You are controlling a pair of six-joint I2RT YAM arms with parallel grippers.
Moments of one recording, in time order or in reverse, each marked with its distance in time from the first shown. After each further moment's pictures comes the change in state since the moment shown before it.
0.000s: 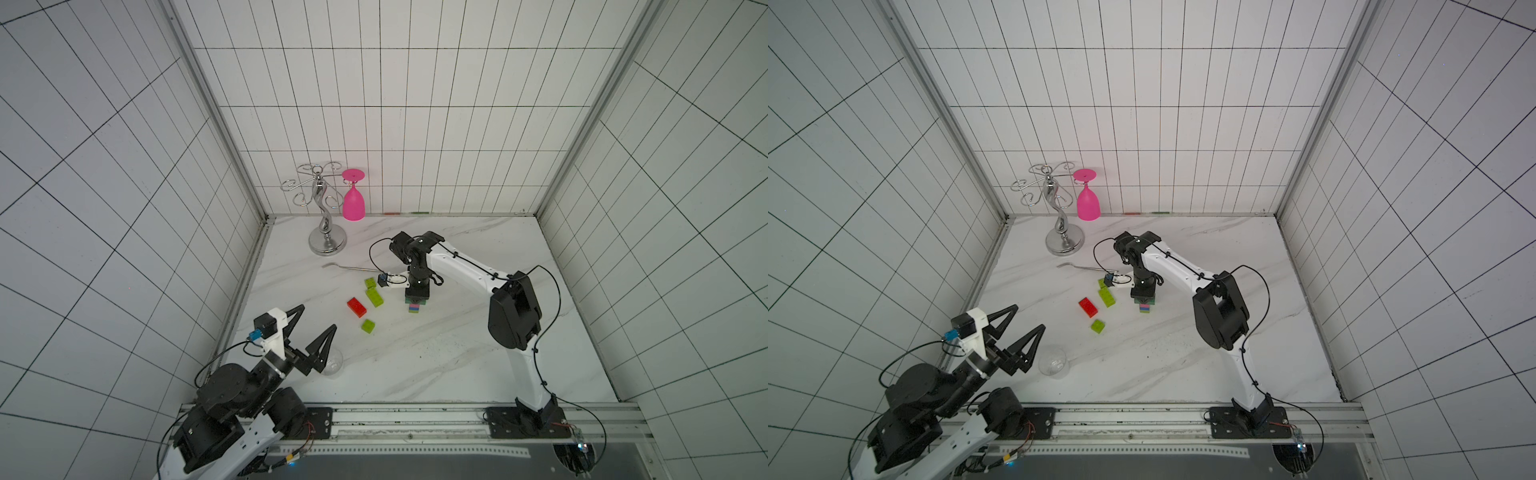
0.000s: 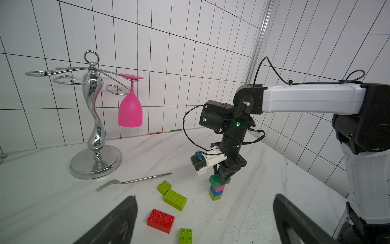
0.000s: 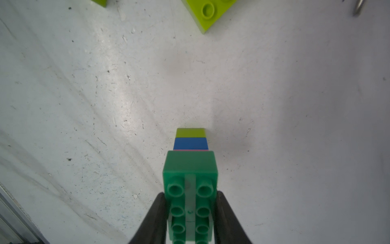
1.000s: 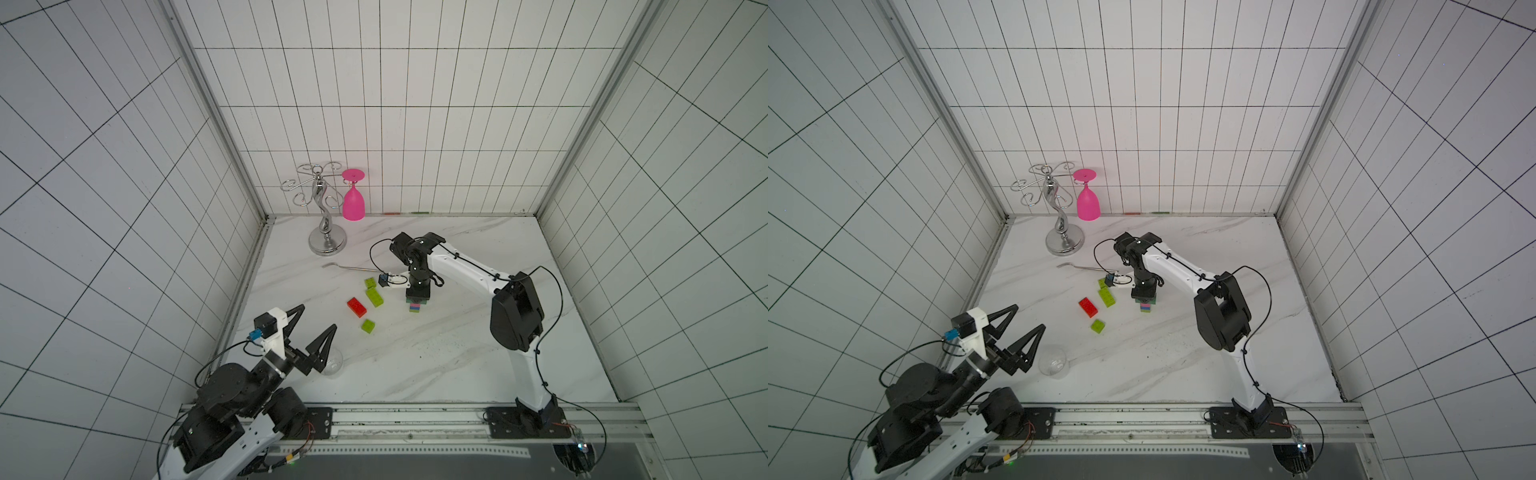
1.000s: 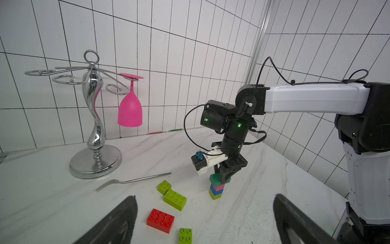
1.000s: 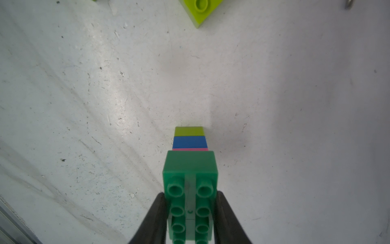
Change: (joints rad) left arm 0.000 0.004 0.002 0.000 0.000 -0.003; right arm 0.001 -0.016 -0.025 0.020 0.038 0.016
